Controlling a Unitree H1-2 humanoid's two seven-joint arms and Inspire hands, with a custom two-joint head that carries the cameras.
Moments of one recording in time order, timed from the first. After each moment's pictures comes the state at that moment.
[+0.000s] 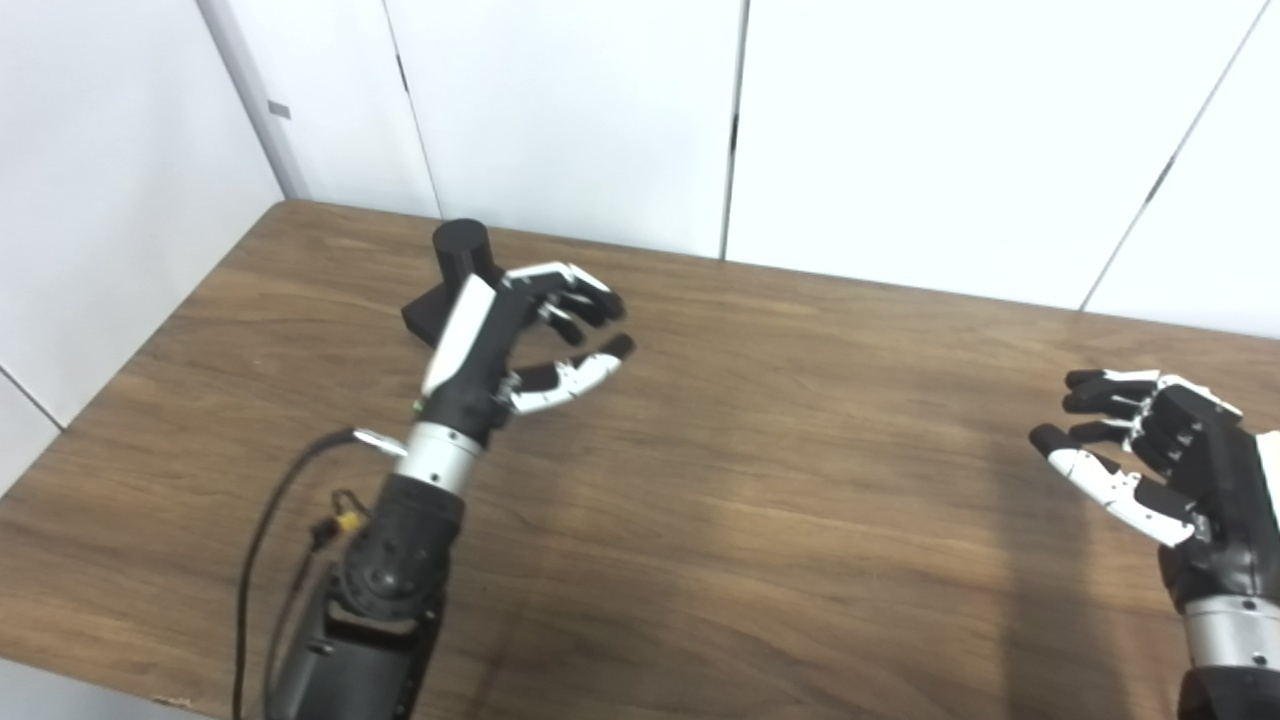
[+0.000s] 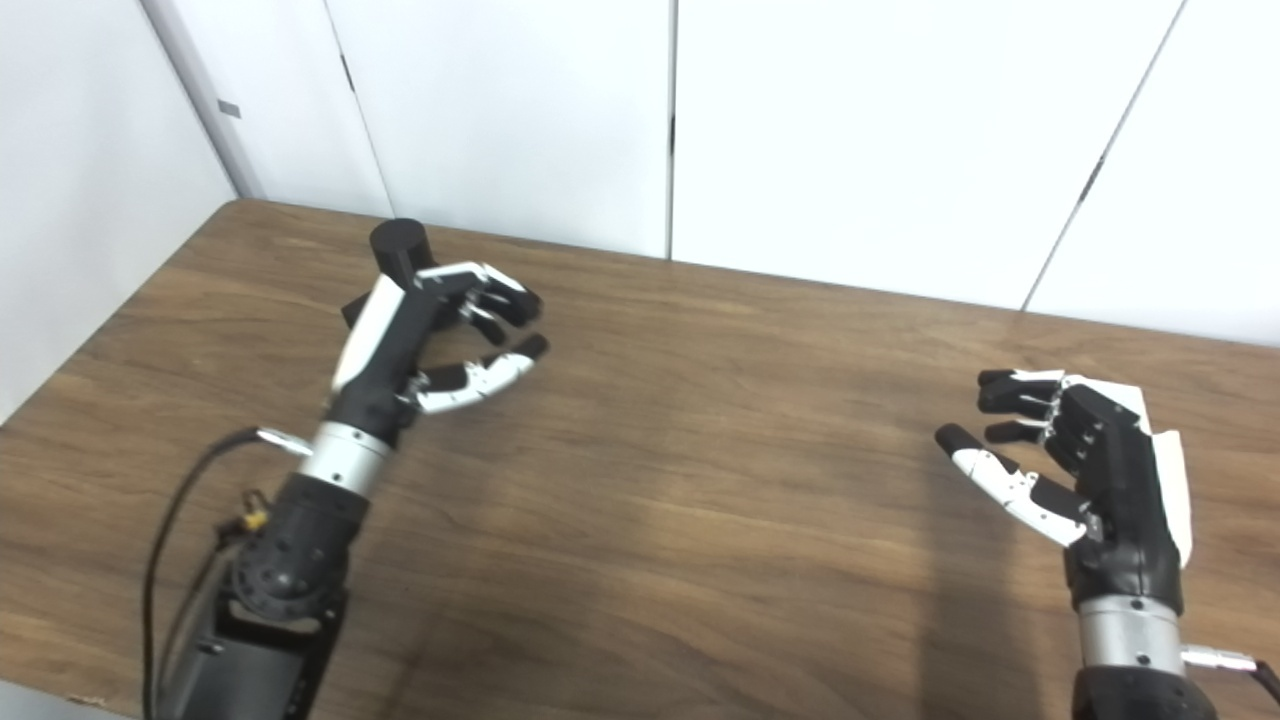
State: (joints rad) left arm -0.09 0.23 0.02 -0.38 0.37 0.16 -0.06; right arm -0.04 -0.13 -0.08 -0.42 -0.12 0.25 -0.01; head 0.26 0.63
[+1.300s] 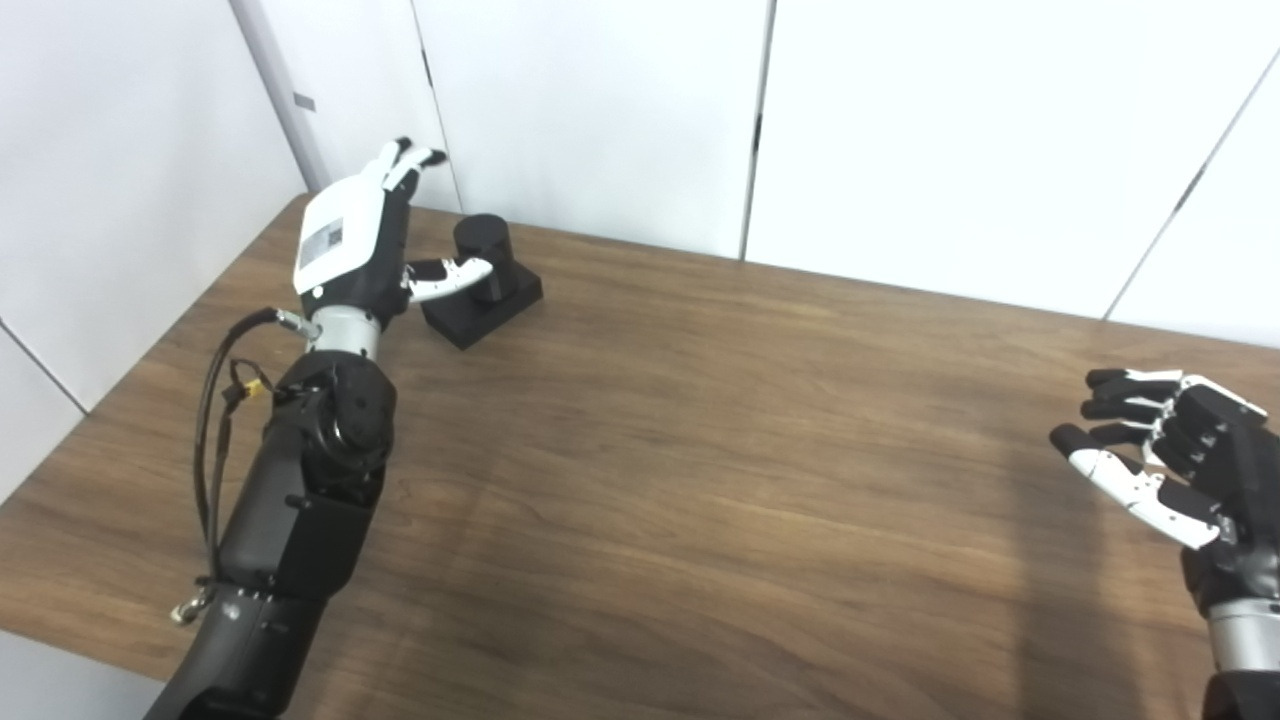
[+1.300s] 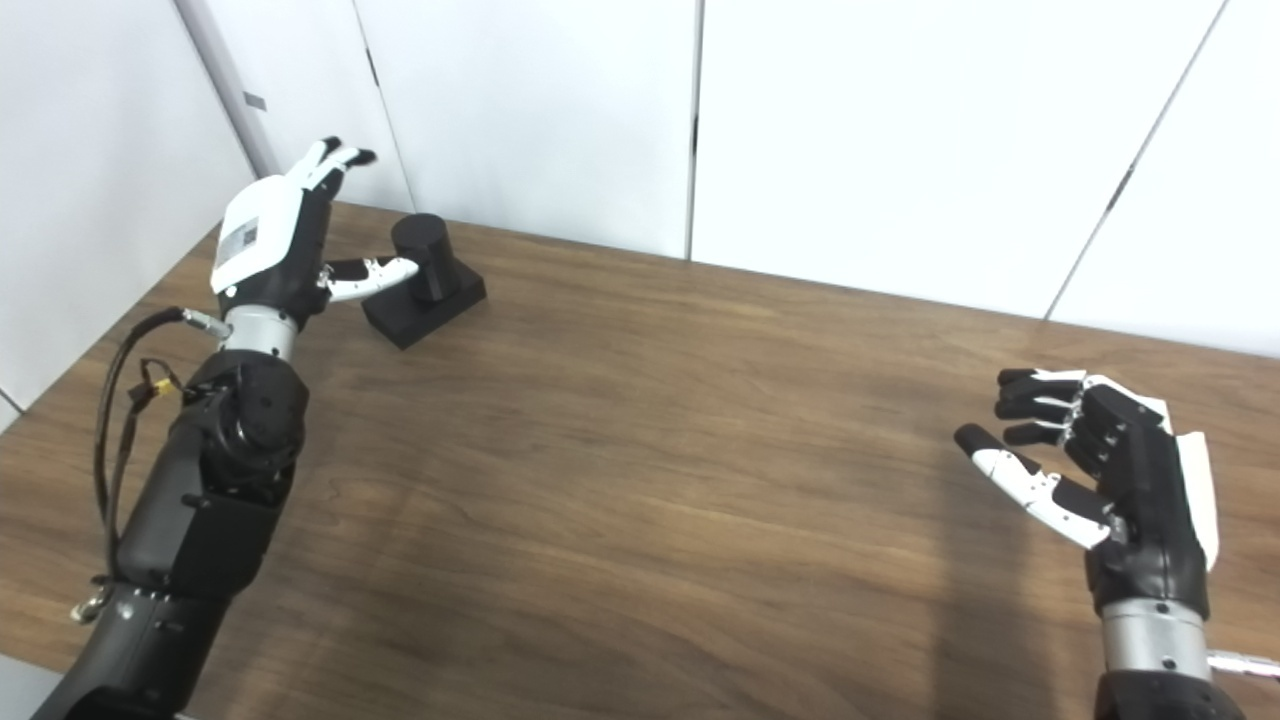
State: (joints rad) left arm -0.28 0.40 0.09 -0.10 0.74 0.35 0.03; right arm -0.05 -0.15 -0.08 -0.42 -0.11 0.27 0.00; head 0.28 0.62
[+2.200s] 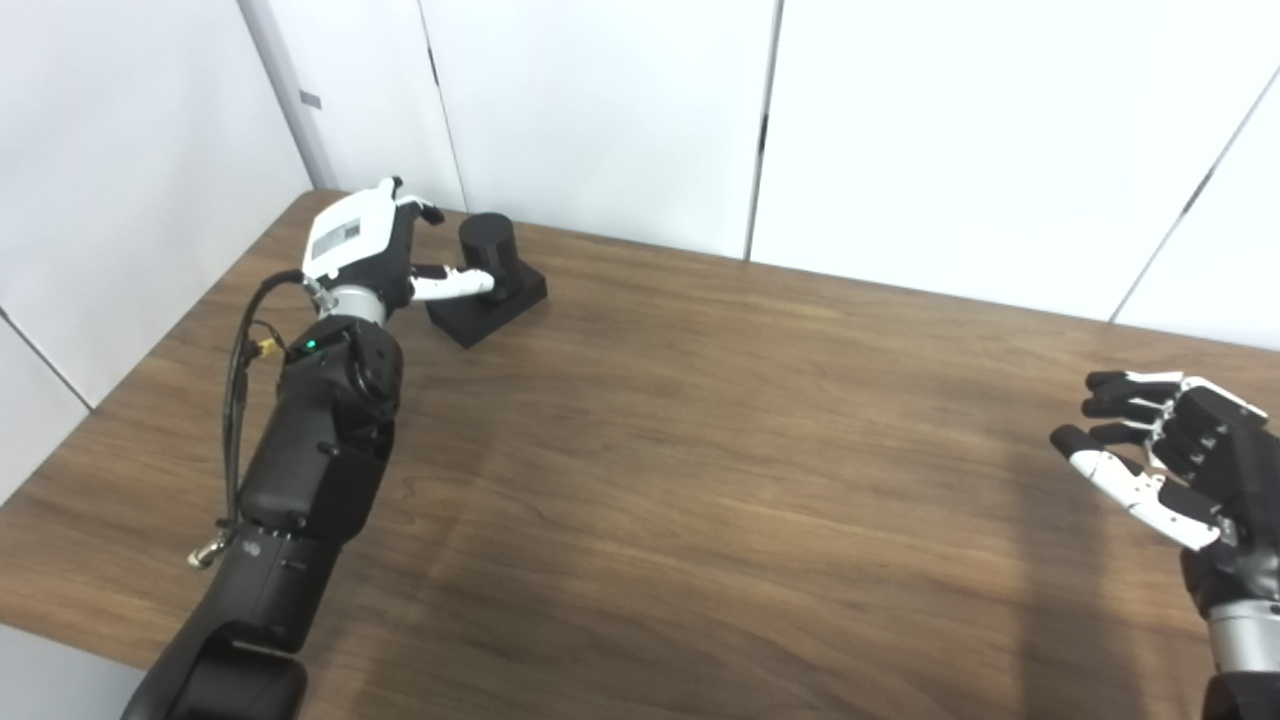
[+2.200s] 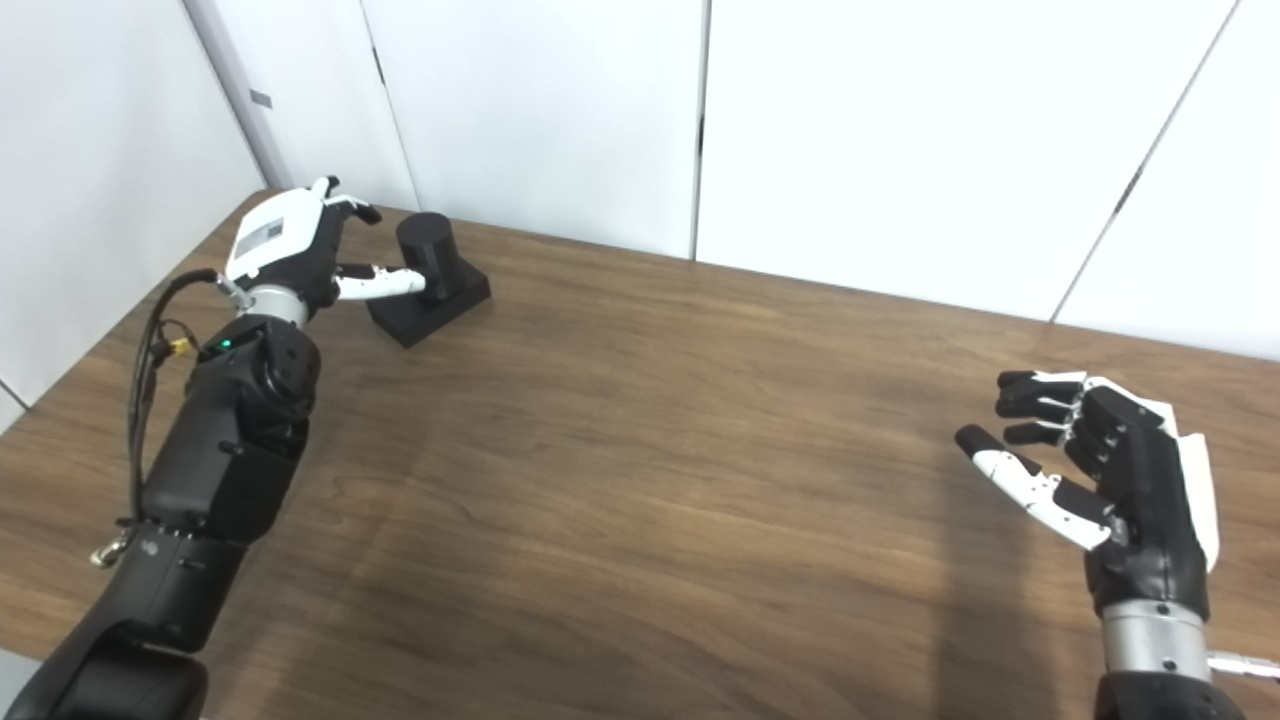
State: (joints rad) left arm -0.39 0.43 0.06 0.07 0.94 0.47 -0.22; right arm -0.05 -0.15 -0.08 -0.42 -0.11 0.27 0.00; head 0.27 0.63
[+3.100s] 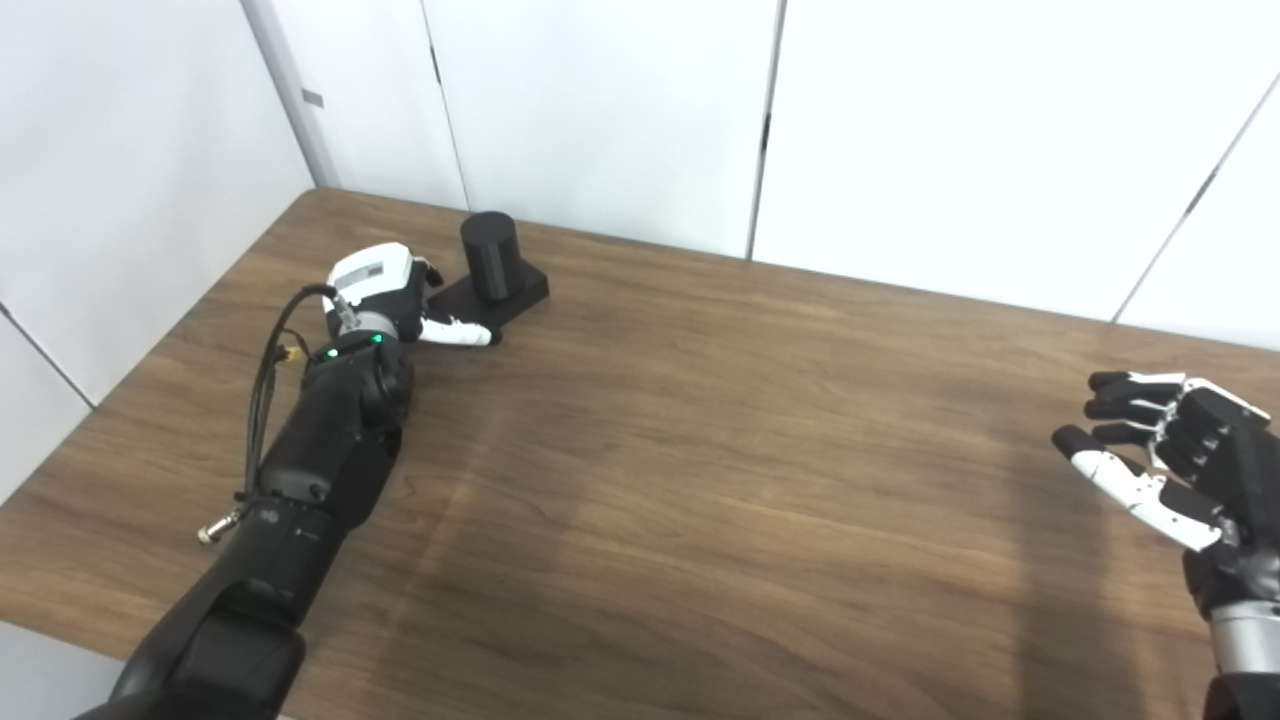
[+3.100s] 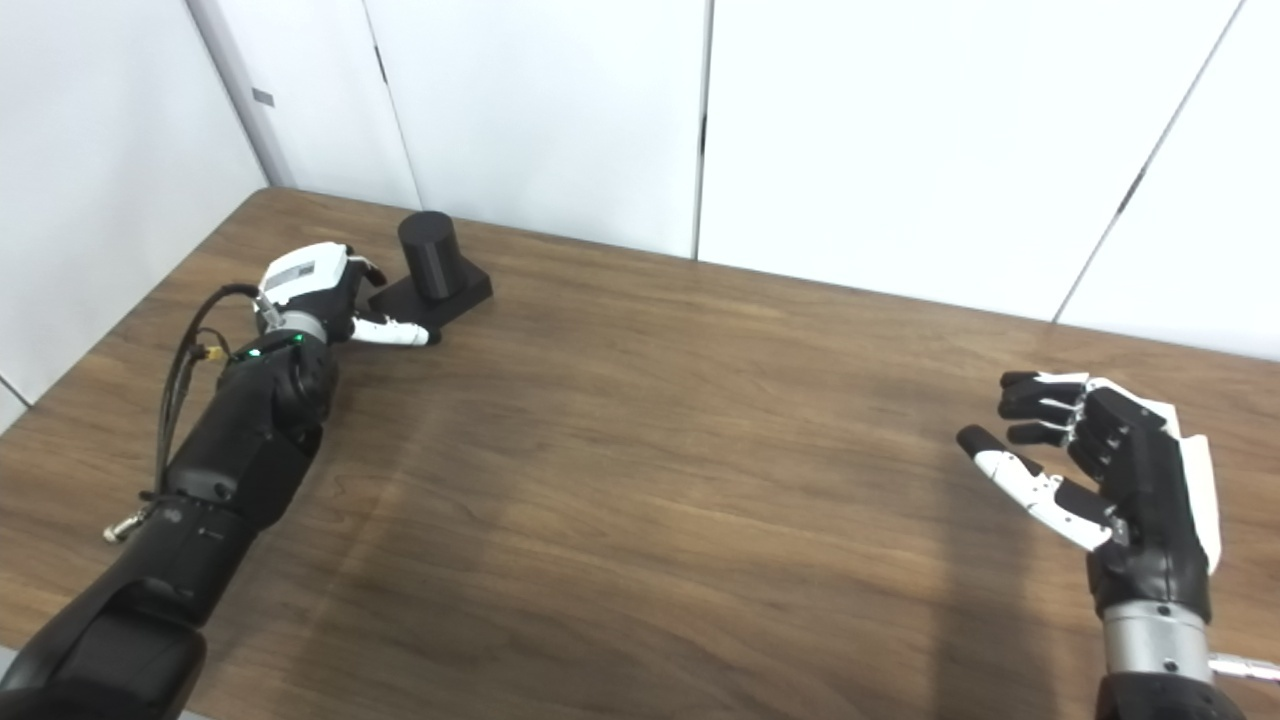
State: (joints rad) left arm -0.44 0.46 -0.04 0.34 0.94 0.47 -0.24; right arm -0.05 -0.14 -0.08 -0.43 -0.12 0.29 -0.01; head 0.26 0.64
